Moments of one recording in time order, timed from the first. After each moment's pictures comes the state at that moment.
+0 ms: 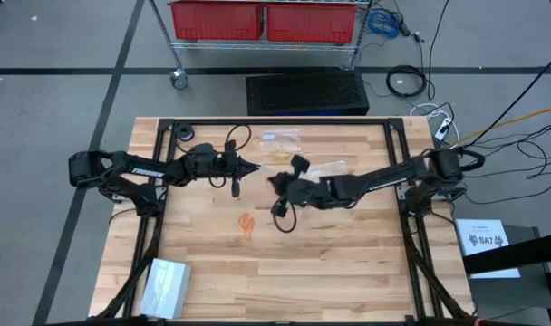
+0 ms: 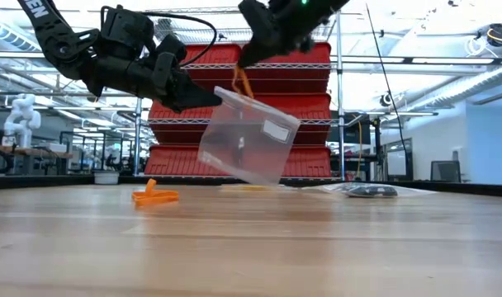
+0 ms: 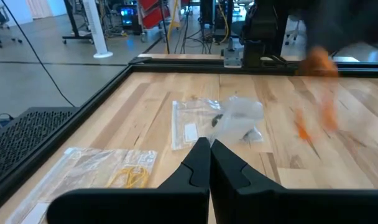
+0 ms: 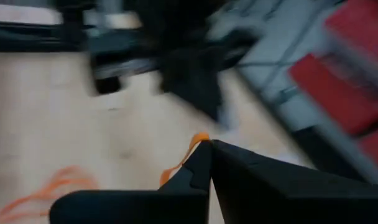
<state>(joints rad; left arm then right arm) 0.35 1.33 0.41 0.75 0.23 0.09 0.12 1.72 1.22 -0.05 0.58 0.10</state>
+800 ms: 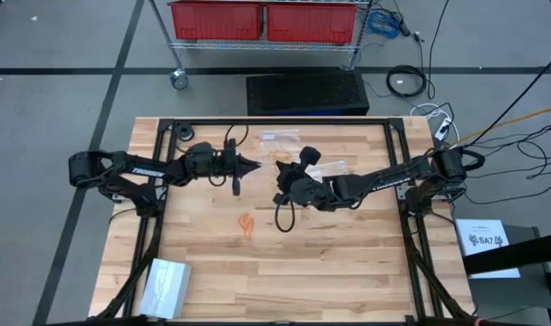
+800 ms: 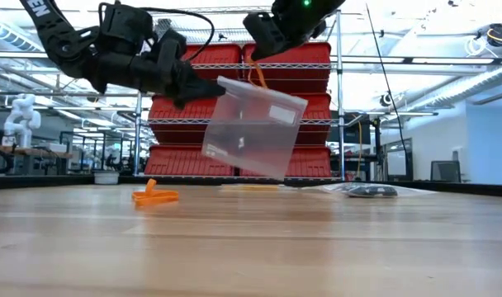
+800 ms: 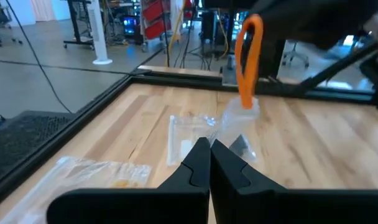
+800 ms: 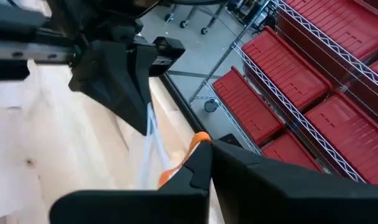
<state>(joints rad) 0.35 1.33 0.42 0.81 0.23 0.01 0.14 1.68 1.22 -0.02 0.92 -0.13</state>
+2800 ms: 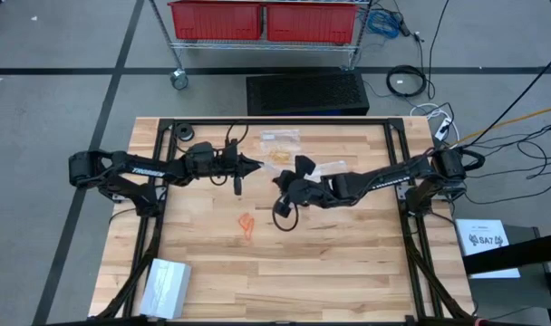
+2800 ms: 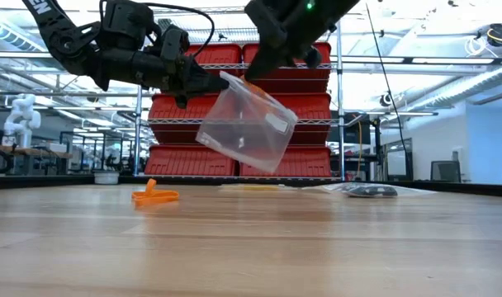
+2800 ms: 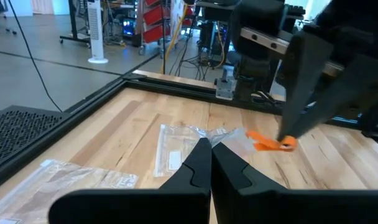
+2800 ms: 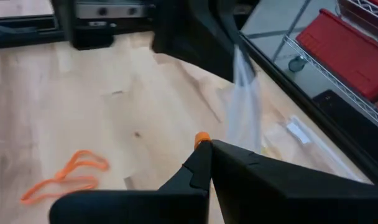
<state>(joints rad) 0.33 1.33 0.45 0.81 0.23 -0.10 0.12 1.69 1.22 -0.17 0.58 0.24</state>
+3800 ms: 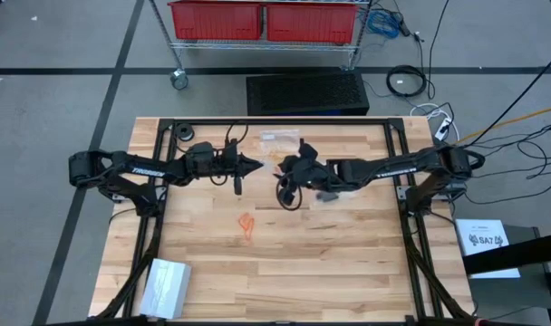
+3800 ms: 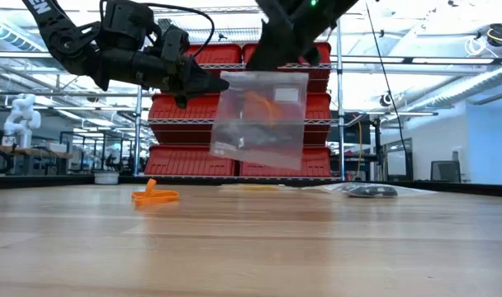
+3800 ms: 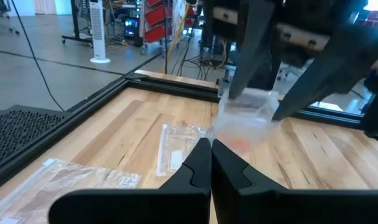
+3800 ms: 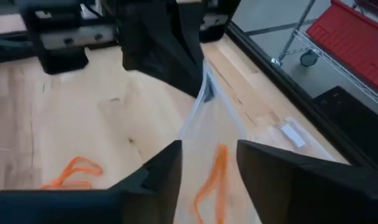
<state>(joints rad) 0.33 1.33 0.45 0.80 0.22 -0.10 0.02 1.62 1.22 -0.20 0.44 0.22</state>
